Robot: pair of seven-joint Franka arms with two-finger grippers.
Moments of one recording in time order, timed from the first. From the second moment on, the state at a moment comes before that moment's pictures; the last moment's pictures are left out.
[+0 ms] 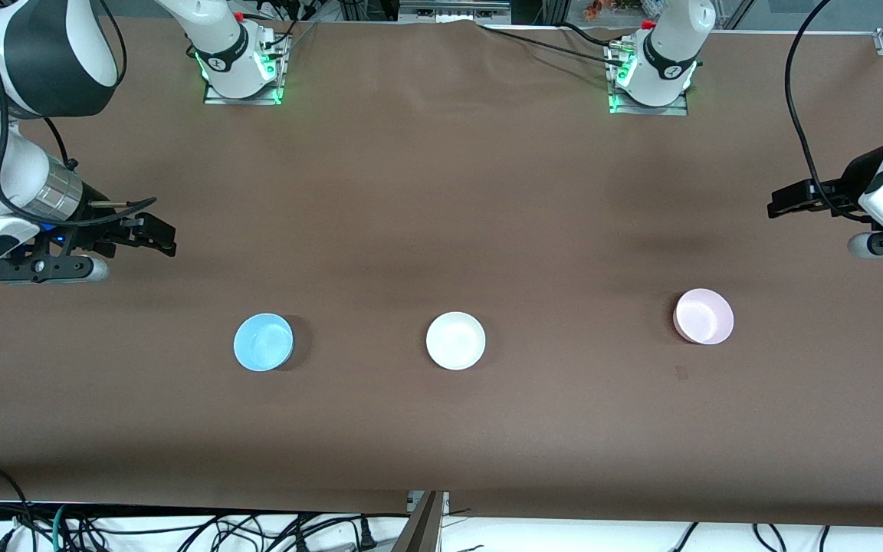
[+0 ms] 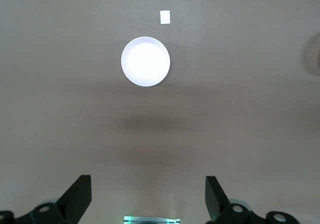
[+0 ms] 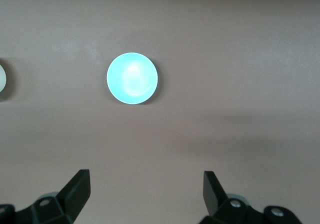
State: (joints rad) left arm 0.02 0.16 0.00 -1.49 -0.03 1.45 -0.06; right arm 0.03 0.20 0.12 -1.56 0.01 1.76 0.12
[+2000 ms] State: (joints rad) left arm 0.15 0.65 0.00 -1.51 -0.10 2.00 0.11; right arm 0.04 0.15 0.11 -1.65 -0.04 1.90 0.13
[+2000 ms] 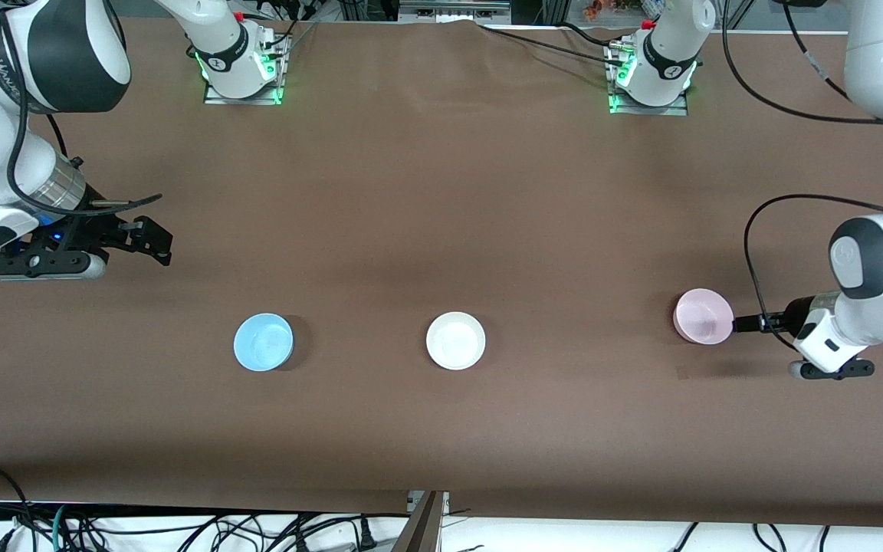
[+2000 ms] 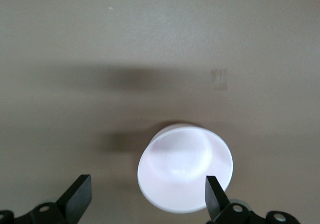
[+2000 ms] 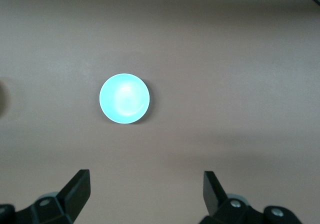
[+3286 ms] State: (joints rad) left arm 0.17 0.67 0.00 -1.66 -0.13 2.14 0.19; right arm 0.03 0.15 0.10 -1.57 -0.04 1.78 0.12
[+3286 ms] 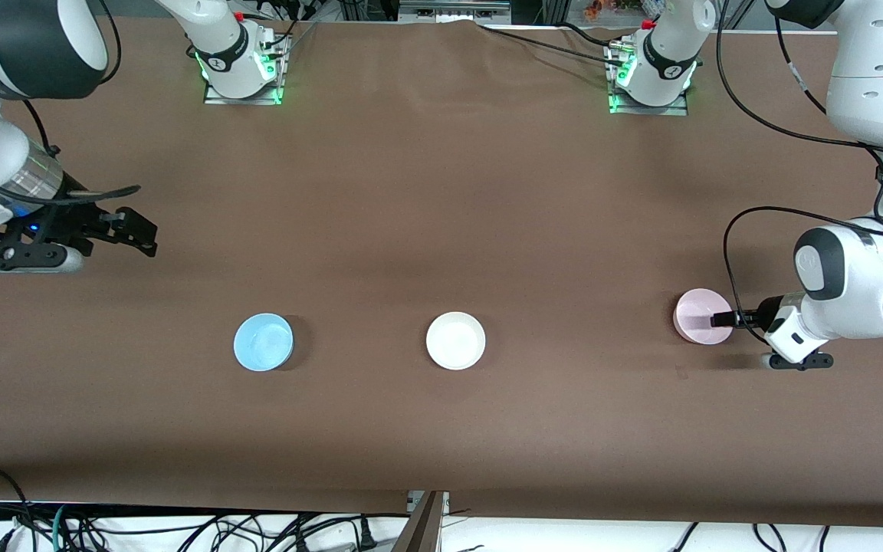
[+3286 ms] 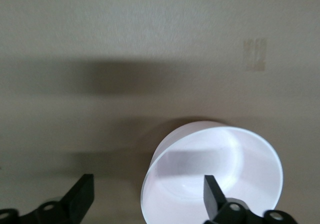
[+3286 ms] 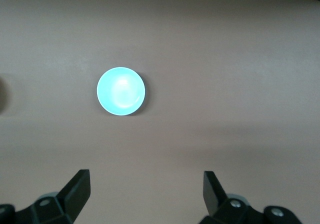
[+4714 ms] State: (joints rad) left arm 0.17 0.65 0.01 -1.68 -0.18 2.11 0.30; right arm 0.07 0.74 0.10 -1.50 -0.04 2.31 -0.04
